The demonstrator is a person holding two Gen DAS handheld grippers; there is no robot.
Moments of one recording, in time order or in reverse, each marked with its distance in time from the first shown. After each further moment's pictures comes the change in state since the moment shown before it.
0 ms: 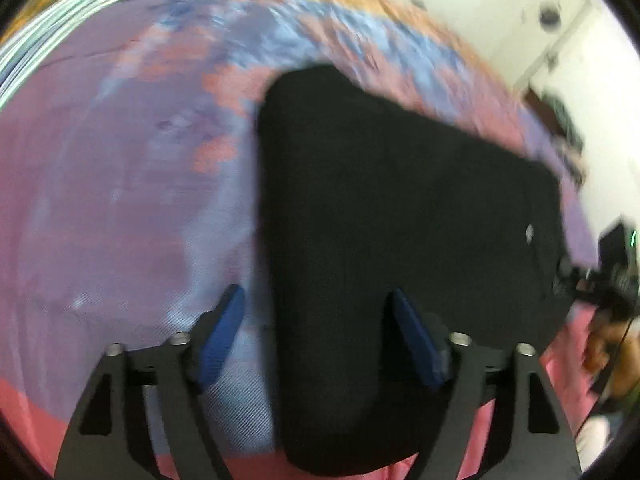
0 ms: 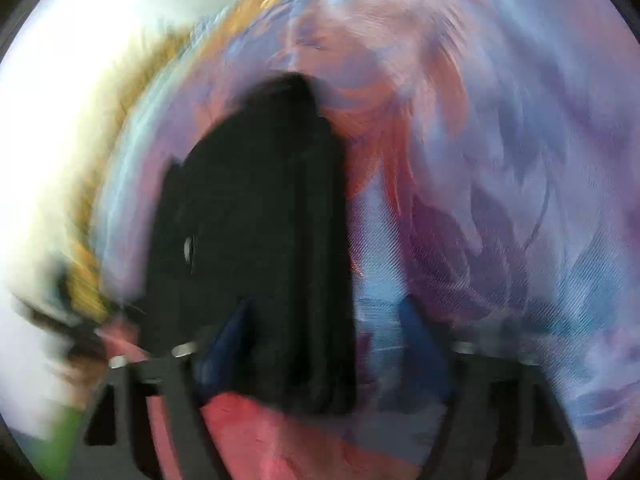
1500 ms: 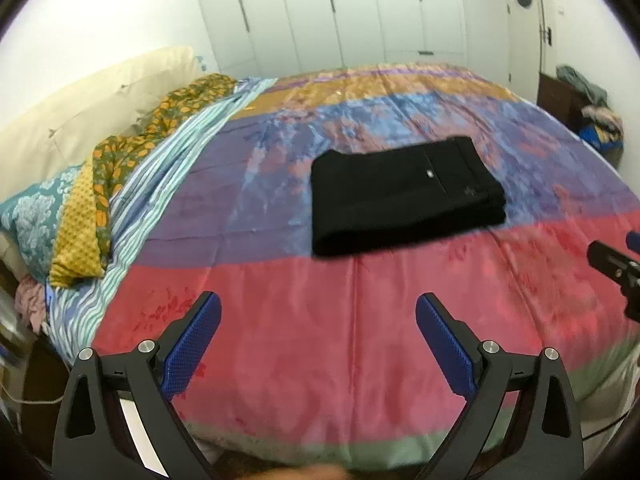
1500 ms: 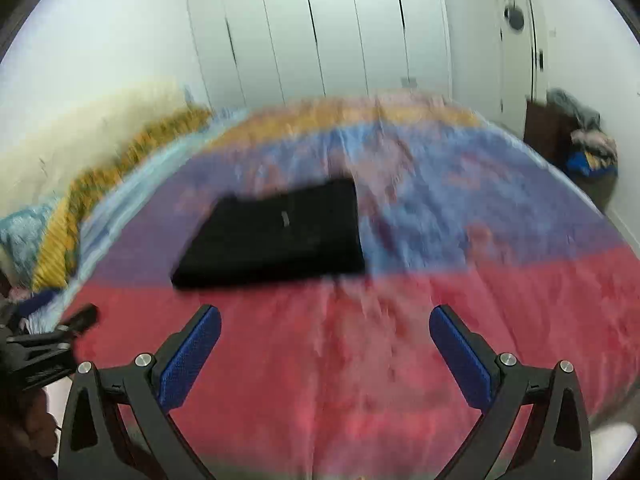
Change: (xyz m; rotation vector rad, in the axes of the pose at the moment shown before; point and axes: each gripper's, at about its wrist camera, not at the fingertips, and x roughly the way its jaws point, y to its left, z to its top) left arm -0.213 -0.121 -0.187 0.273 -0.319 0.425; right arm -0.164 0.180 -0.260 -0.348 -0.427 -0.513
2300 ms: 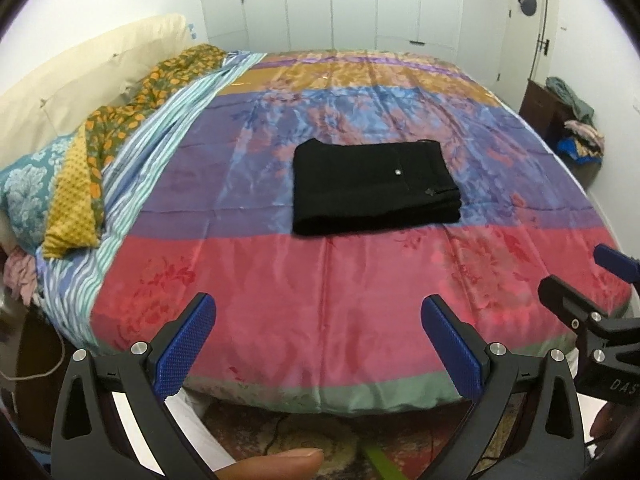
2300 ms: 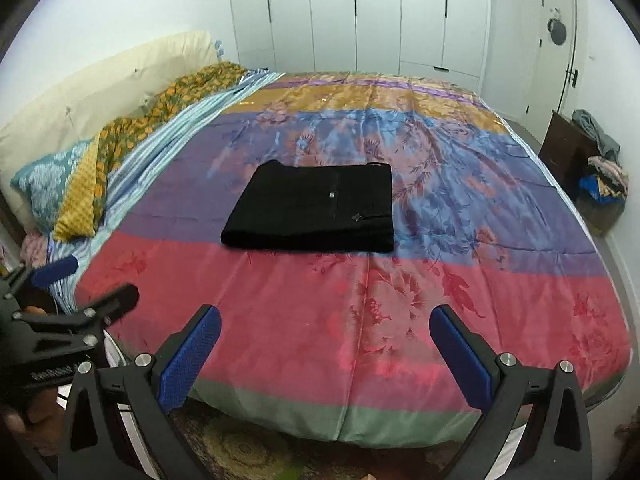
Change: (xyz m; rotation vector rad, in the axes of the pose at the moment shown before) left arm -0.064 0.015 0.023 -0.085 0.114 -0.102; right arm -0.080 0.060 0.020 -0.138 0.079 0.035
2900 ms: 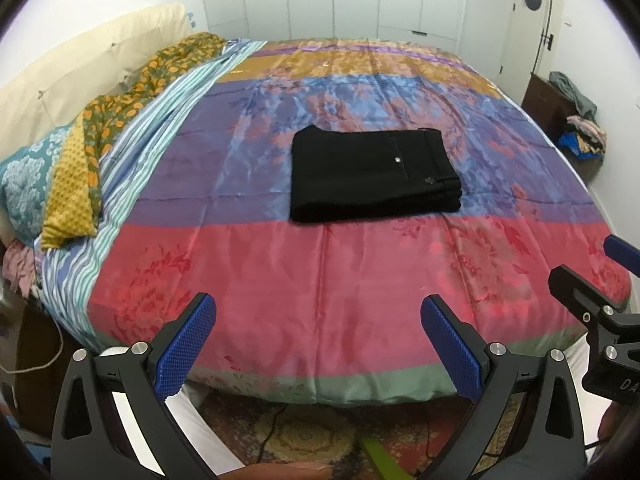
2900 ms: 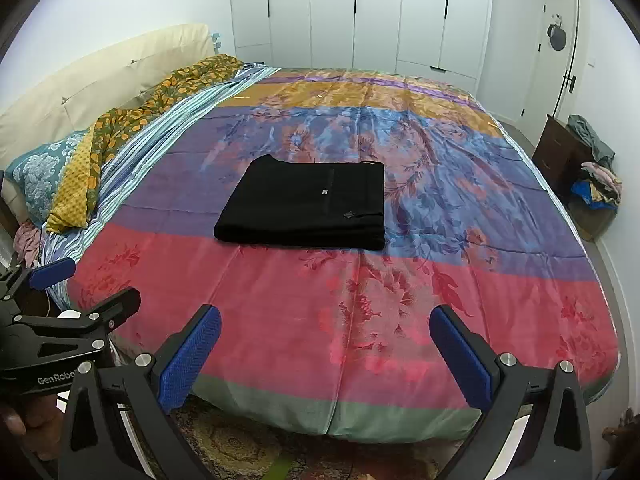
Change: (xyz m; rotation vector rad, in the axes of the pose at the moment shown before) left arm 0.005 -0.002 -0.003 -0.013 0.044 -0.014; right arm -0.006 0.002 0.002 -0.015 0.008 -0.033
